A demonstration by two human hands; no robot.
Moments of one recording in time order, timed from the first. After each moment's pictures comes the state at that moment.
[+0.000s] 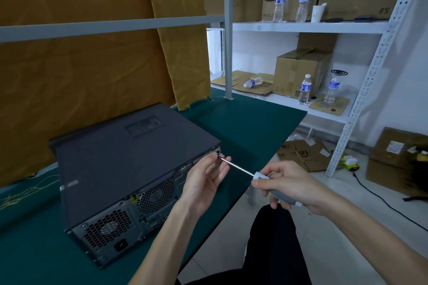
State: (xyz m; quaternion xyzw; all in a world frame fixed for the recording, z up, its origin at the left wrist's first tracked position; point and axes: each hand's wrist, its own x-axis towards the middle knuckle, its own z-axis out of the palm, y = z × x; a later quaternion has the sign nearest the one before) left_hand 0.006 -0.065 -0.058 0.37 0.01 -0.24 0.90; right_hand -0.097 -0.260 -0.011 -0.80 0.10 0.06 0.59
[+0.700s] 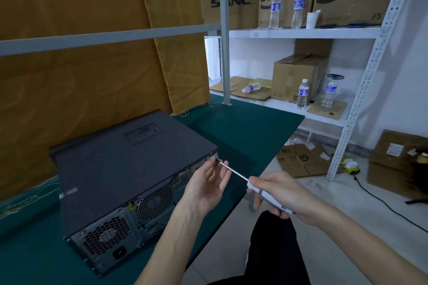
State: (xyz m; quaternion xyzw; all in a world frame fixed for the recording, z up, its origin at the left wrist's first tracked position) left_hand 0.003 -0.075 -0.046 0.31 0.12 -0.31 0.89; right_hand -0.097 -0.256 -0.022 -0.80 0.13 0.09 0.59
